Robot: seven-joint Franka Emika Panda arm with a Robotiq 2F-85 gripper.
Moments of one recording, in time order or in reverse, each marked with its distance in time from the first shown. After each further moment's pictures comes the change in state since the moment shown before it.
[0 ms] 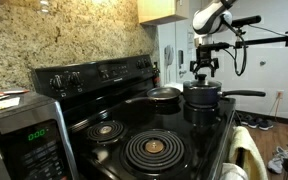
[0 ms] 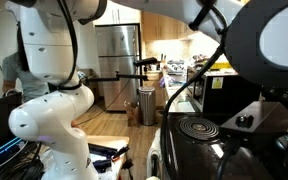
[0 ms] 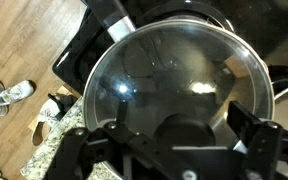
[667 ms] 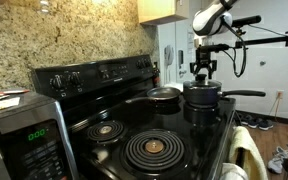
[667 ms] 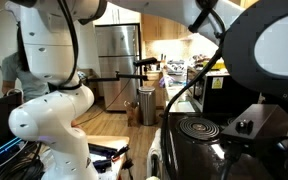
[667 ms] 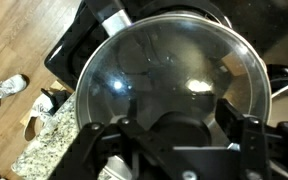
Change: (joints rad) arm 0.000 0.002 0.002 -0.014 0.010 0.043 -0.031
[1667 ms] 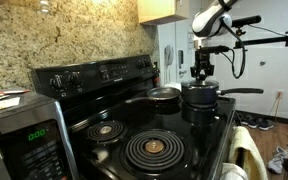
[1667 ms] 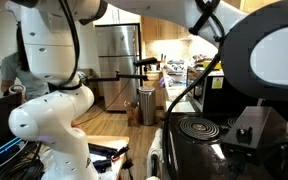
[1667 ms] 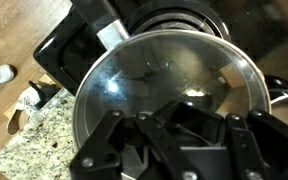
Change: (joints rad) arm 0.001 0.005 0.006 -0.012 0.022 0.022 -0.088
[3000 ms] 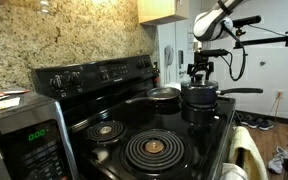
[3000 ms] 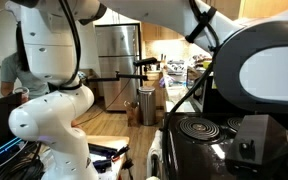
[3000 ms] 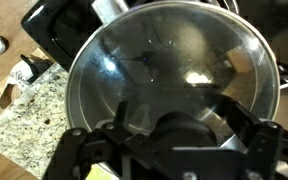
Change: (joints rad) arm 0.001 0.000 0.003 -0.044 -0.024 0.148 -0.038
